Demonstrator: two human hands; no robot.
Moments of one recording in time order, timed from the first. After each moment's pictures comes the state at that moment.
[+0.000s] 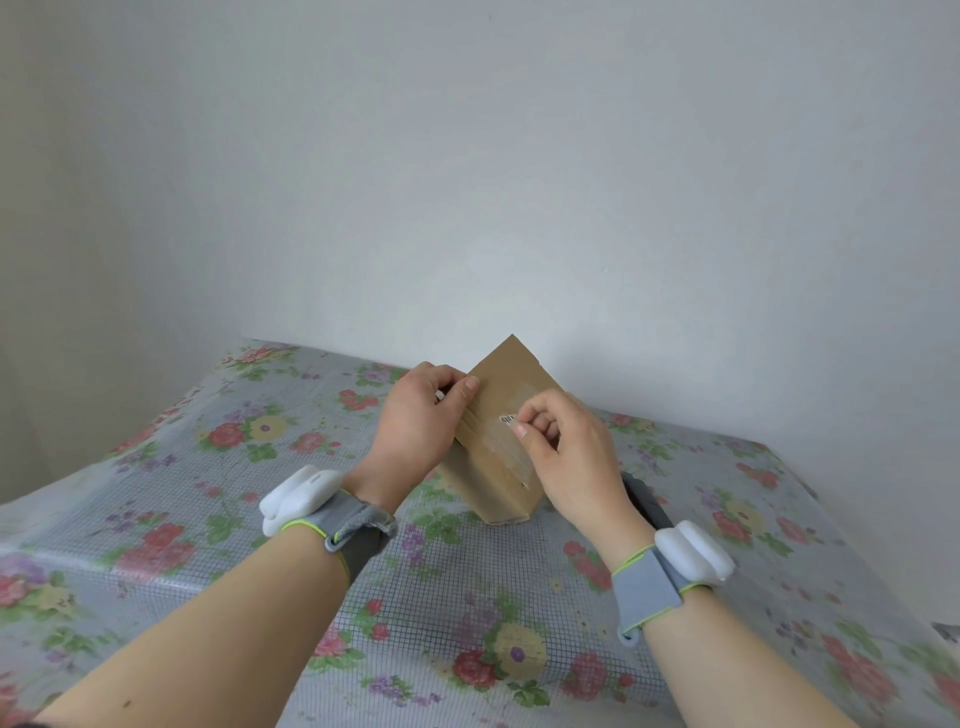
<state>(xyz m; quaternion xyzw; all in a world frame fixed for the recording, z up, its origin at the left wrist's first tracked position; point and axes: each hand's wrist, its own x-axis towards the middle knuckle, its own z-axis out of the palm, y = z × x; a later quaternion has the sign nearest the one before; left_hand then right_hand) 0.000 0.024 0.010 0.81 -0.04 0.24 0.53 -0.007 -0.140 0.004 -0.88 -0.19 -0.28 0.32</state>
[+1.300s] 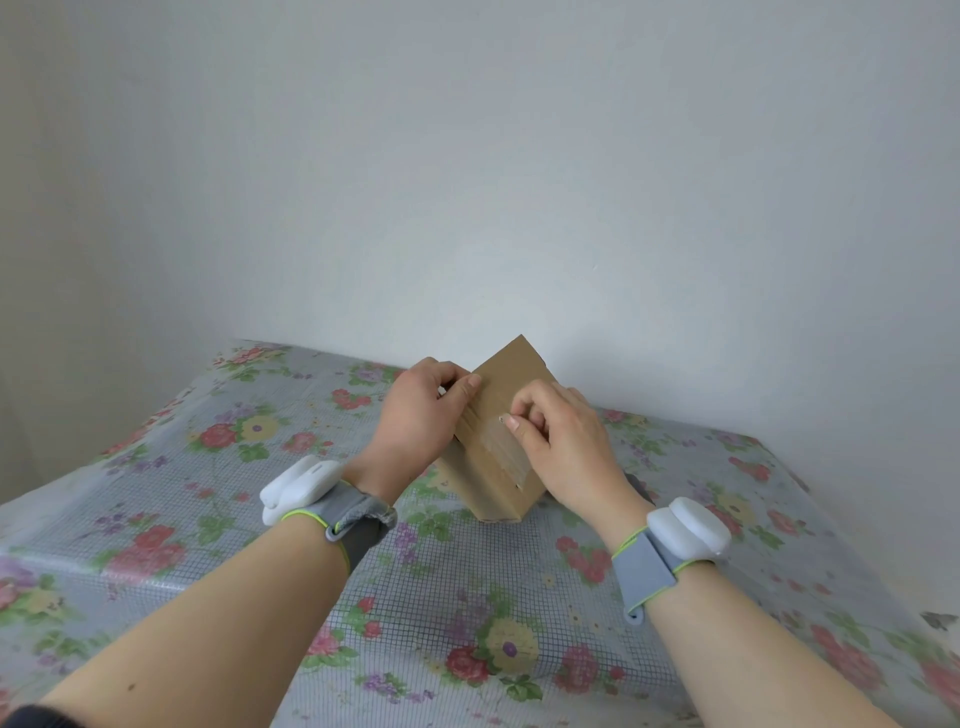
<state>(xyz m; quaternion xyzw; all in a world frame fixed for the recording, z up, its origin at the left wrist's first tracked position) 0.005 0.018 0.013 0.82 -0.05 0.23 0.52 -0.002 -0.148 0.012 -0.90 -0.24 -0.28 0.23</state>
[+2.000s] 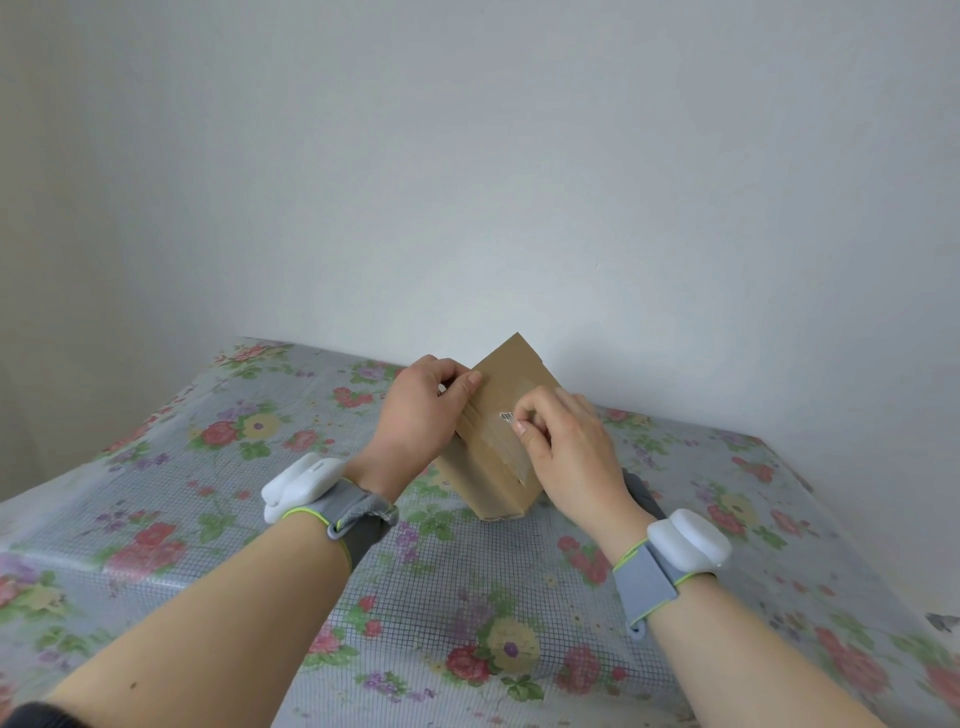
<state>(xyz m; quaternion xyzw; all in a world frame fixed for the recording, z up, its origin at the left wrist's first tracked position) 0.006 0.019 0.012 0.82 -0.05 0.24 0.52 -0.008 -0.149 0.004 -0.90 -0.24 -0.31 0.20</state>
